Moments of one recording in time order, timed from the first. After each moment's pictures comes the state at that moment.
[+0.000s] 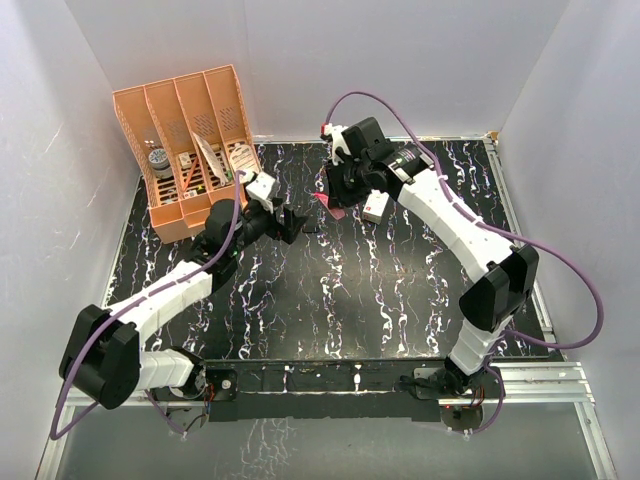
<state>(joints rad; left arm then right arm) -0.51 1.26 0.74 0.38 0.22 -0.07 0.59 1.73 1.84 -0.92 -0.19 0.13</state>
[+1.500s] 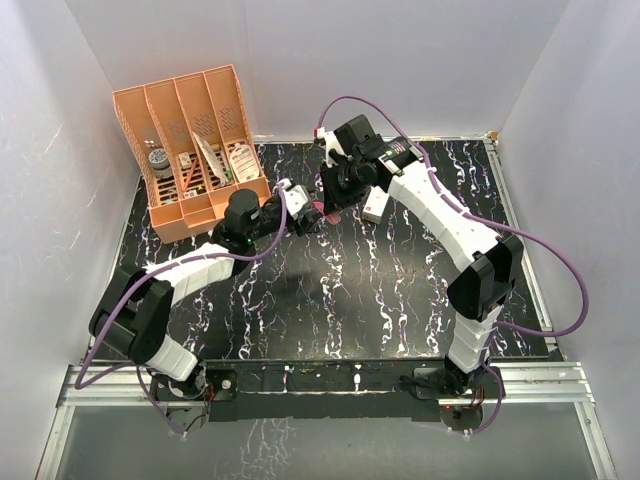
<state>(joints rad) -0.52 1.51 0.80 0.65 0.51 0.37 0.59 1.84 1.96 -1.05 -0.26 0.14</state>
